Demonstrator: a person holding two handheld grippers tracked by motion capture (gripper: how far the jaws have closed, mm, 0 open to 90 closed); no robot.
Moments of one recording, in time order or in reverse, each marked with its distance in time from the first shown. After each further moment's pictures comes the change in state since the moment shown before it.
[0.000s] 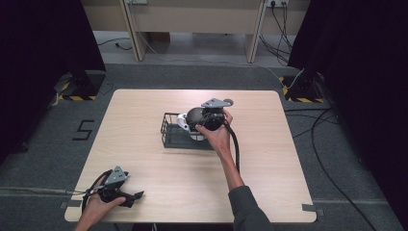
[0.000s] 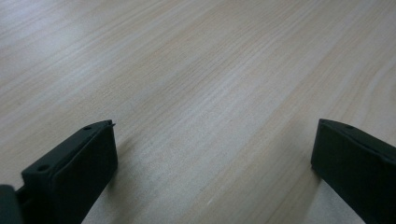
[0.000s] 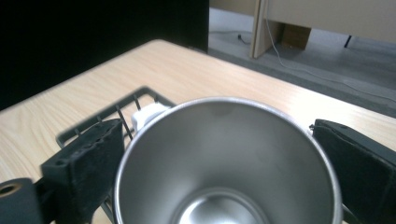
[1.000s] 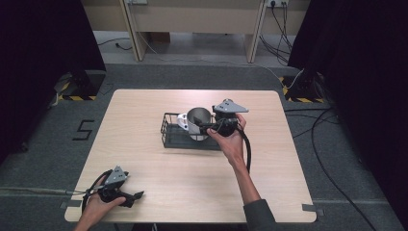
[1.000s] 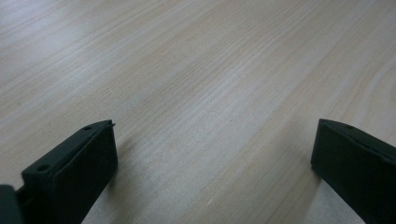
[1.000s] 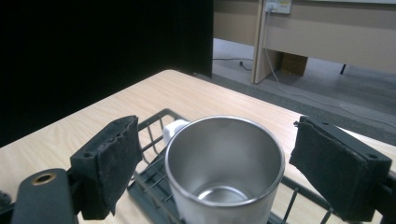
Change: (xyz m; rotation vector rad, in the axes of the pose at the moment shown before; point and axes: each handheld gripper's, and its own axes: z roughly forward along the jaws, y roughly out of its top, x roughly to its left) left arm 0.000 0.000 0.000 0.000 0.000 0.001; right arm 0.007 0.006 -0.064 -0.105 0.017 -0.016
